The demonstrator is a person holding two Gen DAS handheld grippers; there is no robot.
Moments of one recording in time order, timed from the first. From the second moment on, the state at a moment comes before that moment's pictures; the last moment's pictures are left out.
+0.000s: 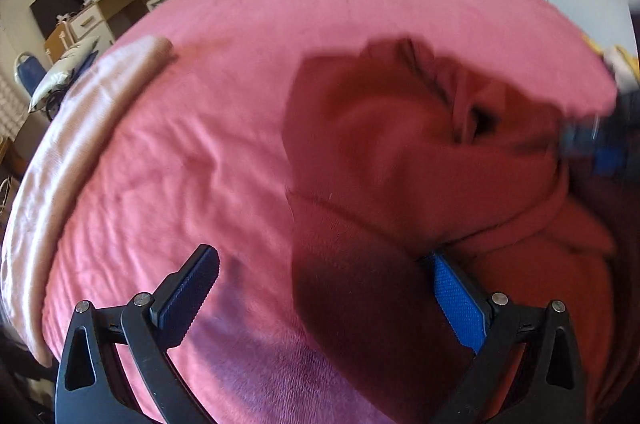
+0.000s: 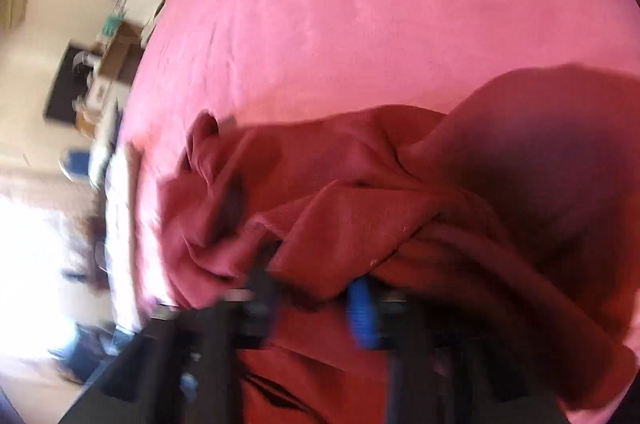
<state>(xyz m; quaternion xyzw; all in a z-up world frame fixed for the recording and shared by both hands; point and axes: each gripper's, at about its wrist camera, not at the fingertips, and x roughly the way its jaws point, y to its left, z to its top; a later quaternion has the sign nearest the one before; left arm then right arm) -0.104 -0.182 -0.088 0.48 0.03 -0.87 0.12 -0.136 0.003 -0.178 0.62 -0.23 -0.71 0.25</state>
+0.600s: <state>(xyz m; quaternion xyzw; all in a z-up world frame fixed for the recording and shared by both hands) -0.098 -0.203 -0.074 0.46 0.09 -0.88 0.11 -0.181 0.067 -0.106 0.50 -0.18 -0.81 0.25</state>
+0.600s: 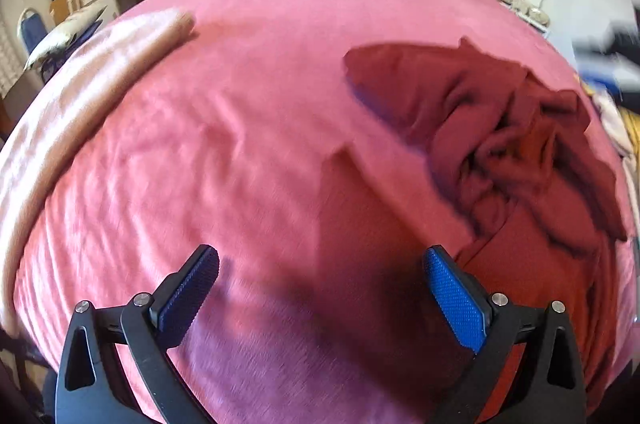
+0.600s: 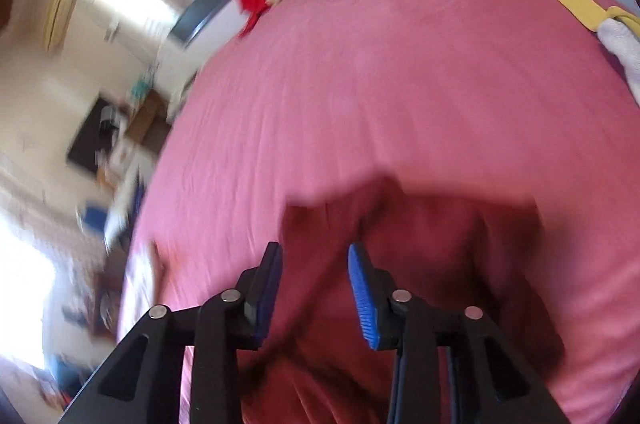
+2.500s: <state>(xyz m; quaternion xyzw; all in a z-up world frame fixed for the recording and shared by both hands) -0.220 -0.088 -0.031 0.43 -0.16 -0.88 0.10 -0.043 0.257 -0.115 0.48 -0.19 -0.85 0.08</state>
